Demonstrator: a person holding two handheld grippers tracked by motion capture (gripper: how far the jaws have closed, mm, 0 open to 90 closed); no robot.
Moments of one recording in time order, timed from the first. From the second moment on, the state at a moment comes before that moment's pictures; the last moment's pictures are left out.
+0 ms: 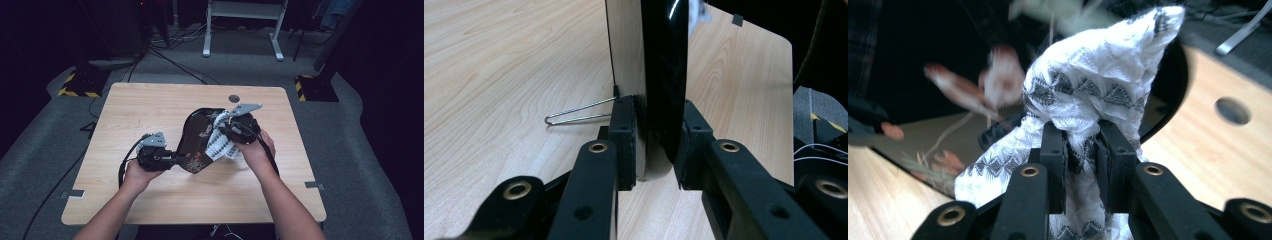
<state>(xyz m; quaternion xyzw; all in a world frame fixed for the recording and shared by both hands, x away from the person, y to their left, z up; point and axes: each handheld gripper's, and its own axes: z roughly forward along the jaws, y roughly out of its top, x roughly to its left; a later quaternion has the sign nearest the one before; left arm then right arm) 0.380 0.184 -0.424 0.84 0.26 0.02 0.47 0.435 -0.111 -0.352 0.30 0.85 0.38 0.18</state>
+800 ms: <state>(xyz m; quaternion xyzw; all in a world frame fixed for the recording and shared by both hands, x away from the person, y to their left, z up) 0.381 0.184 -0.423 0.84 0.26 0.02 0.47 0.435 -0.112 -0.362 0.30 0.86 0.37 0.18</state>
